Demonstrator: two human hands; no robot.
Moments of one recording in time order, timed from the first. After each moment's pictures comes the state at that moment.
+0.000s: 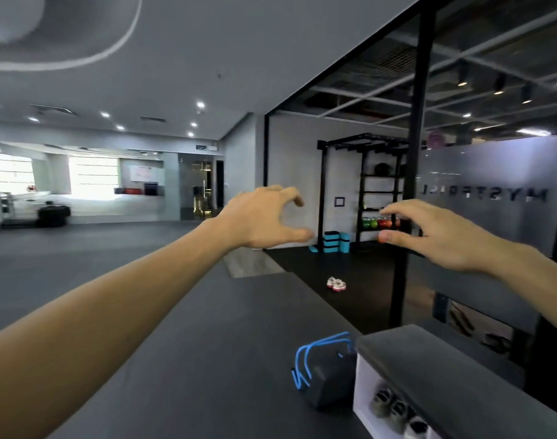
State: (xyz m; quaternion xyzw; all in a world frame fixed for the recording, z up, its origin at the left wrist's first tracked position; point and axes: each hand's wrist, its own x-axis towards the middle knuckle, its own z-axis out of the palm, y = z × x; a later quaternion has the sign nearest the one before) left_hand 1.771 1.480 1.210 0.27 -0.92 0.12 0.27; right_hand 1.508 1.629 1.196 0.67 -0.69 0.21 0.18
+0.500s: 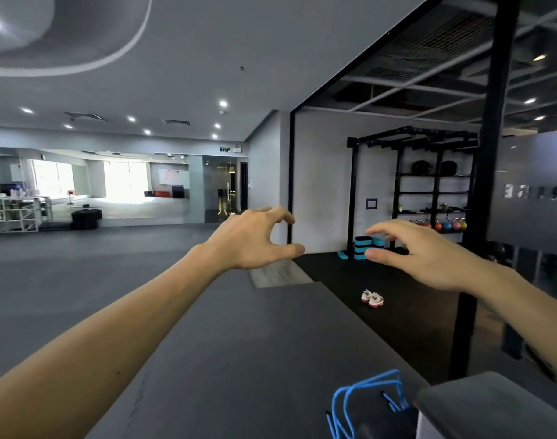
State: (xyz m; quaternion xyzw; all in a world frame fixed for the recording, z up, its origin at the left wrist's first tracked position) left_hand 1.720 1.165 1.182 0.33 -0.90 0.06 0.28; right_hand 1.444 1.276 1.164 0.72 -0.64 0.25 0.13
